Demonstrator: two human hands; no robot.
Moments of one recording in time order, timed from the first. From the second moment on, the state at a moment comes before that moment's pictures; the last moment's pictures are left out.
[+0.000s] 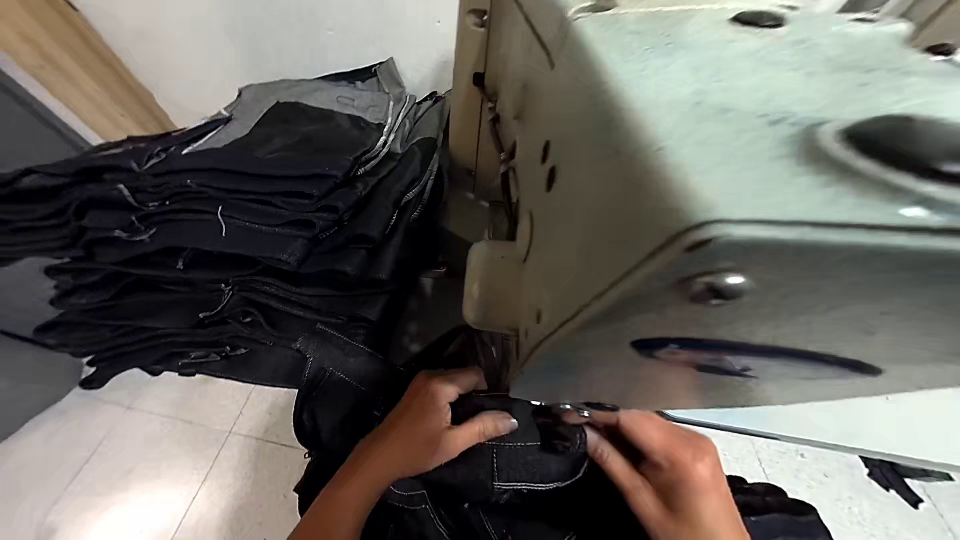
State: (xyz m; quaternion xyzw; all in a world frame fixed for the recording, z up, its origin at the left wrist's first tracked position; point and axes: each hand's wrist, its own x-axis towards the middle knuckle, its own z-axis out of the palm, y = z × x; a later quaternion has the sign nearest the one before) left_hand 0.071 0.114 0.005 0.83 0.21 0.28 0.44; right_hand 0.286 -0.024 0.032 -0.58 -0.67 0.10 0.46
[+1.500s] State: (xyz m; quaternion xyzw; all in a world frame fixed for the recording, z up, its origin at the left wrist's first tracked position) left_hand 0.097 0.013 0.035 0.53 0.33 0.35 0.70; right_hand 0.286 -0.010 0.013 -0.54 -0.74 -0.18 0.36
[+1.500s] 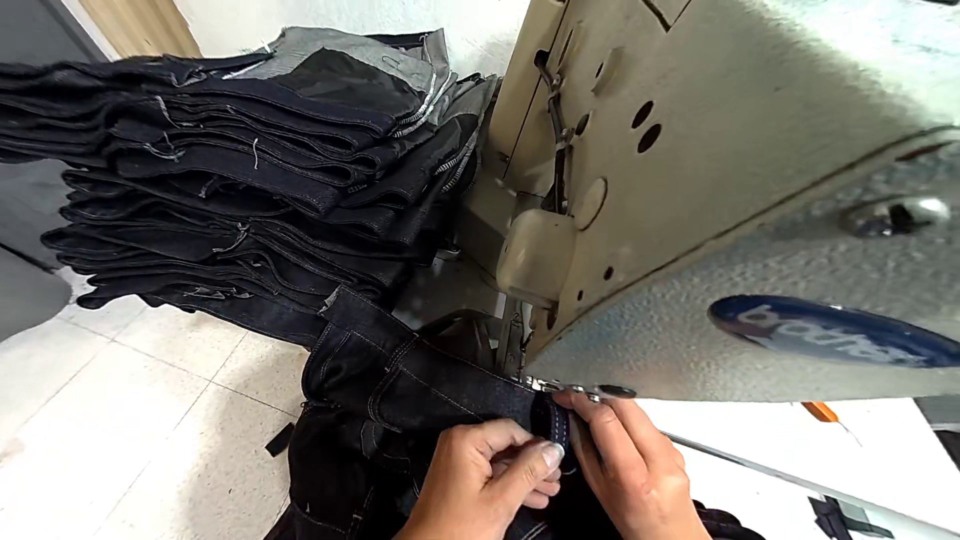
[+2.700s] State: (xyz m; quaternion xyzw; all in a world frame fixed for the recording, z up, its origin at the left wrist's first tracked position) left_hand 0.088 0.053 0.011 0.91 0.20 0.35 0.00; right_hand 0.319 -0.025 0.006 -0.65 -0.65 0.14 0.37
